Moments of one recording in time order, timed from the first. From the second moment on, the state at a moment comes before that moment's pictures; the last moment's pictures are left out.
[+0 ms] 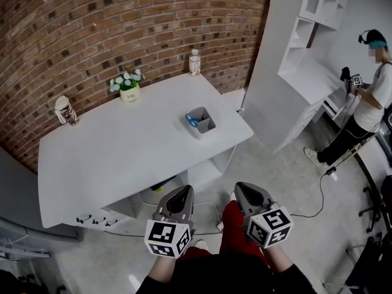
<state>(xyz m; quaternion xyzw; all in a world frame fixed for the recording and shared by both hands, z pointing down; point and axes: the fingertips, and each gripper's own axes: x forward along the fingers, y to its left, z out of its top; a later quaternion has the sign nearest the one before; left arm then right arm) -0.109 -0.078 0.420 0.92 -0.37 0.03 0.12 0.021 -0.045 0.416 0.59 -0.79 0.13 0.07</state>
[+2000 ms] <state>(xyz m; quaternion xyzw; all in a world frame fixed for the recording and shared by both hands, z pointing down) -0.030 -0.303 0.480 0.82 -0.52 0.10 0.20 0.112 -0.288 0.457 0.46 -0.86 0.19 0.09</state>
